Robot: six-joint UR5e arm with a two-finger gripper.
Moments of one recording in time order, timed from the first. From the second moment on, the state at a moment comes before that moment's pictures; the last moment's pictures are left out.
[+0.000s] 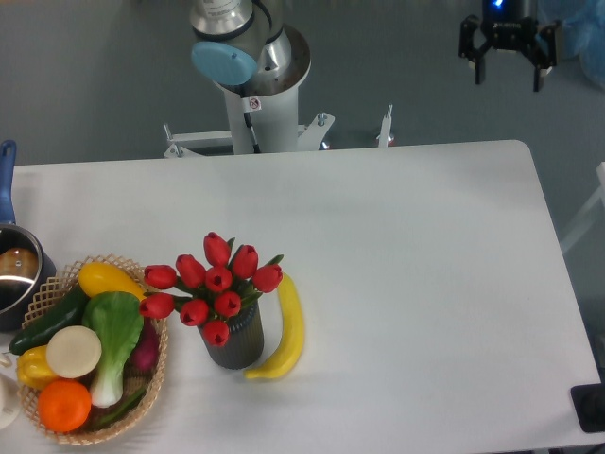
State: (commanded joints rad) arm 3.28 -1.43 -1.97 -0.98 1.26 1.87
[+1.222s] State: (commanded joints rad) arm 3.19 -1.42 -2.06 -1.00 0.80 1.35
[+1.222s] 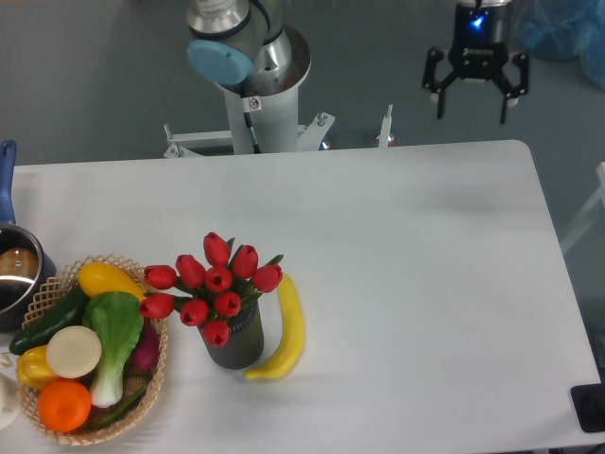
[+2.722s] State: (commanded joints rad) arm 2.75 -1.62 -2.08 -0.91 0.52 1.42
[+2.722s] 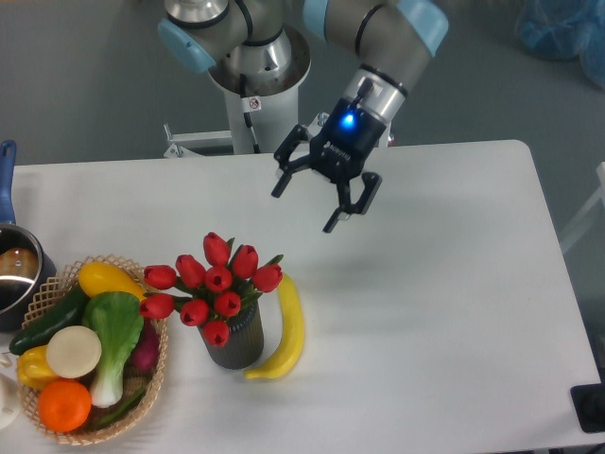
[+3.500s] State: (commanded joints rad) arm 2.71 -1.76 -1.99 -0.88 0.42 1.37
